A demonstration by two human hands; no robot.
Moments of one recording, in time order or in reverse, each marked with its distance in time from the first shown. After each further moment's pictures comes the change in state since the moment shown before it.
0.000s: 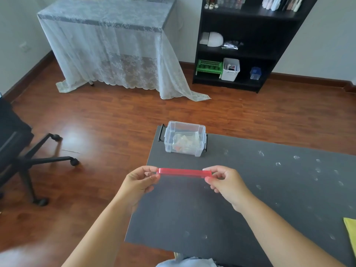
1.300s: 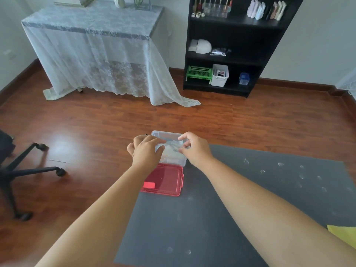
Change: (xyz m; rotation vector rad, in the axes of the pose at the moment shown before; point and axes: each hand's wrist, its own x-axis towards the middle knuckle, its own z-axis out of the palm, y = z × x) left_hand 0.123 0.045 0.074 1.272 0.403 0.549; right_hand 0.104 -0.069 0.001 -0.386 0.102 -0.323
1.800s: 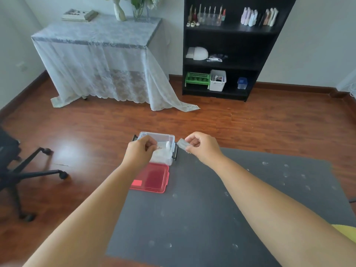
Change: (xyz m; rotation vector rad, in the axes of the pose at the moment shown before) left_hand -0.022 0.053 -0.032 -0.332 -0.059 -0.086; right_hand -0.027 0.032 -0.080 0.053 0.001 -0.041
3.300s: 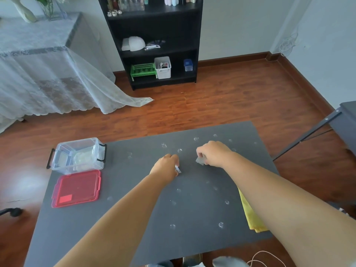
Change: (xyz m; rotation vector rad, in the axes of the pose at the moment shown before) left_hand -0.075 0.162 0.238 0.433 -0.664 0.257; right_hand -0.092 0.195 -0.174 -0.800 -0.335 0.163
